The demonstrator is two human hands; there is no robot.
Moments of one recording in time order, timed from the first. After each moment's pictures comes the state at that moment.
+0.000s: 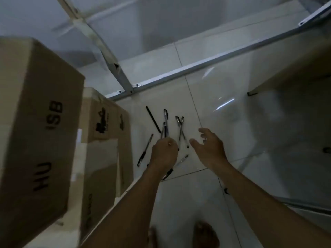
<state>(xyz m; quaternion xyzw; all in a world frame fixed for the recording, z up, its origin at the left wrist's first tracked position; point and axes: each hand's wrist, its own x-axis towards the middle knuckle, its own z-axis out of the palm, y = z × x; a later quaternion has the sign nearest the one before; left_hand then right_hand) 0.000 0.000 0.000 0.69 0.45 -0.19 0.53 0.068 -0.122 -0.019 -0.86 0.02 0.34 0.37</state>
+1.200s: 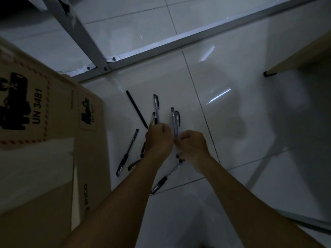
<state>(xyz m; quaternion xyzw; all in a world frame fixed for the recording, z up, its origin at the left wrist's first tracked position) 0.033 0.004 -0.151 0.64 0.50 -0.12 0.57 0.064 -0.093 -0.176 -0.80 0.12 0.39 0.44</state>
